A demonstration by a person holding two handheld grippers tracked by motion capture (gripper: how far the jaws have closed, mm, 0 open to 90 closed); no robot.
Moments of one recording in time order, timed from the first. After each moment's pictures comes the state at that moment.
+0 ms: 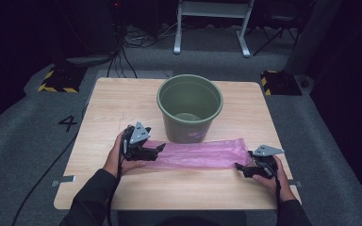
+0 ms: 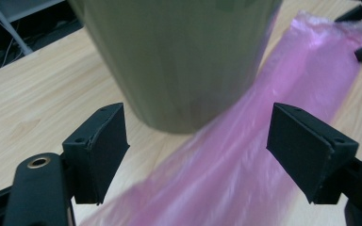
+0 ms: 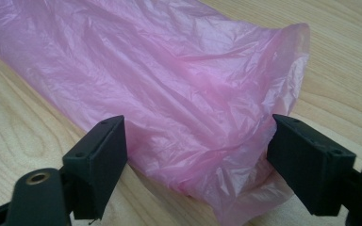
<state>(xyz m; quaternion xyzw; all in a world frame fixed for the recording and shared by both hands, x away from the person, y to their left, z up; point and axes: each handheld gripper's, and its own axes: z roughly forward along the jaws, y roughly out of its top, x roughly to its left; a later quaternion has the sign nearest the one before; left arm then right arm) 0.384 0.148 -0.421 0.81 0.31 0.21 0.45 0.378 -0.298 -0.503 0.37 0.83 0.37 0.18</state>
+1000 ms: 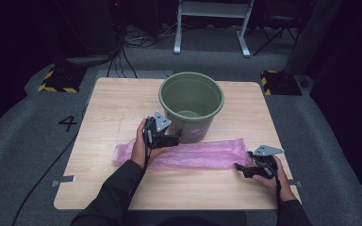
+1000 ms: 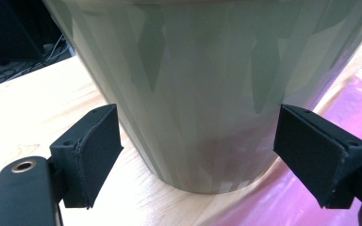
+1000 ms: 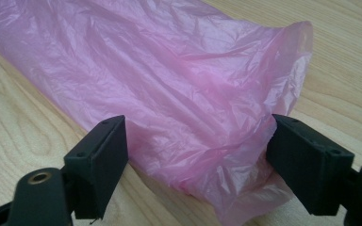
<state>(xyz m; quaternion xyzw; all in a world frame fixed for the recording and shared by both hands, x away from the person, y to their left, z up) 0.419 0.091 -0.430 0.76 0.39 0.27 0.44 0.379 -0.298 -0.503 0.37 0.83 0.37 0.17</state>
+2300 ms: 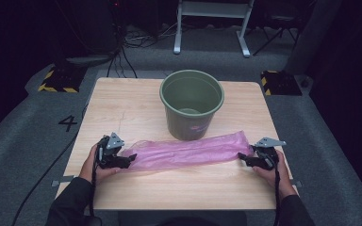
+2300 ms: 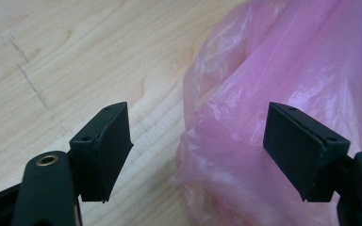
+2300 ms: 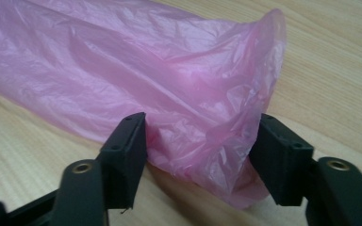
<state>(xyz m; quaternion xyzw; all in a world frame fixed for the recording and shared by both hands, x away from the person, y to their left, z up) 0.377 0.236 -0.480 0.84 0.37 0.19 0.34 0.407 -0.308 -0.501 0.41 0.82 0.37 0.19</state>
